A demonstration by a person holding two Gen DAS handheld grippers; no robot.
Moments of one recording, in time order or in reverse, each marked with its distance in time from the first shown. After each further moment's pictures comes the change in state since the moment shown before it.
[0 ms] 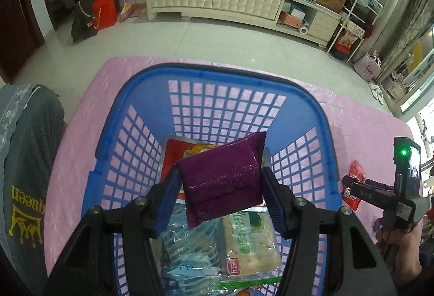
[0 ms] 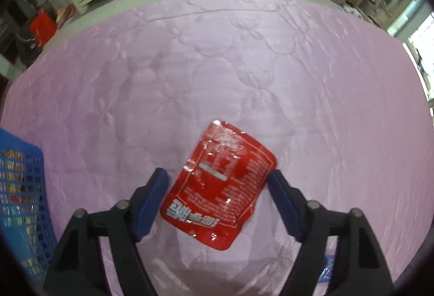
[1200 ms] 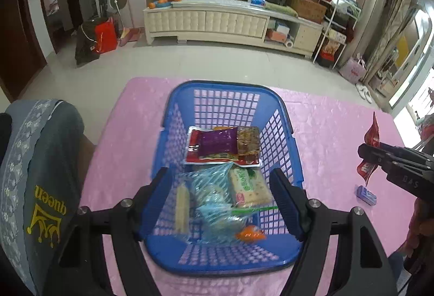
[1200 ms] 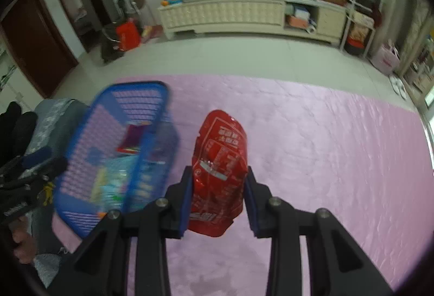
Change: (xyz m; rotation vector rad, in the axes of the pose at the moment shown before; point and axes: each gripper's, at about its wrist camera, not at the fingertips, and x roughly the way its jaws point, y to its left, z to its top) left arm -0.130 0.019 -0.056 0.071 -0.126 -0.011; right arm -0.195 0.054 -0.083 -0.254 -0.299 0.268
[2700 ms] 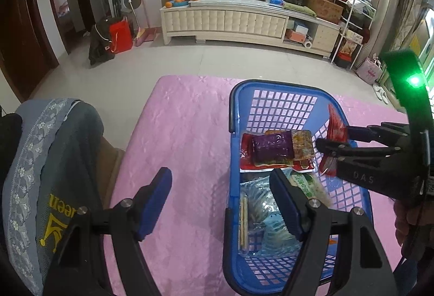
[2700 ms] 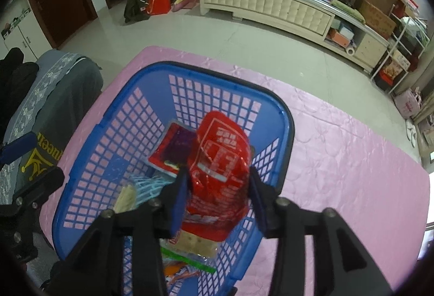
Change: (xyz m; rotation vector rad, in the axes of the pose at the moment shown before) left arm 0.030 0.056 0.005 0.006 0.003 0.085; right arm 0.092 0.101 0.035 -0.224 0.139 -0.022
